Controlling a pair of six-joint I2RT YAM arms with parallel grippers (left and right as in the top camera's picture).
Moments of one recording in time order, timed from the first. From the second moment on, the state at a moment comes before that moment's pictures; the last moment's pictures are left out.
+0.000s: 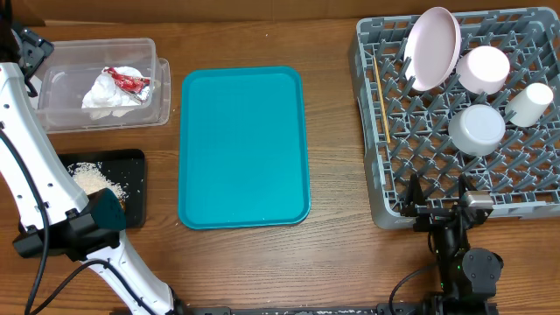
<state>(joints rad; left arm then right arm) 0.37 2.11 2.75 -1.67 -0.38 -0.65 -0.05 0.01 0.02 -0.03 -0.07 0.15</state>
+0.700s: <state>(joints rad) 0.36 2.09 2.73 -1.67 -0.38 -0.65 -0.05 0.01 0.02 -0.03 -0.07 0.15</state>
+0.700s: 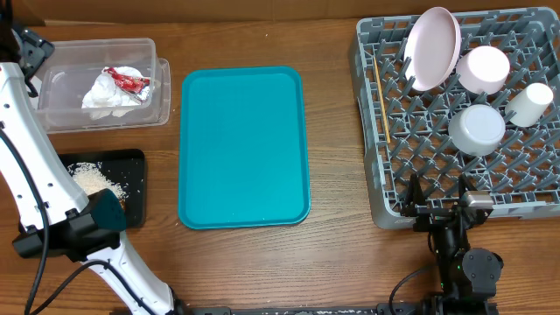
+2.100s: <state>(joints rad) -0.14 0.72 0.74 -0.49 -0.06 -0.31 -0.05 0.01 0.02 -0.03 -0.07 0.15</state>
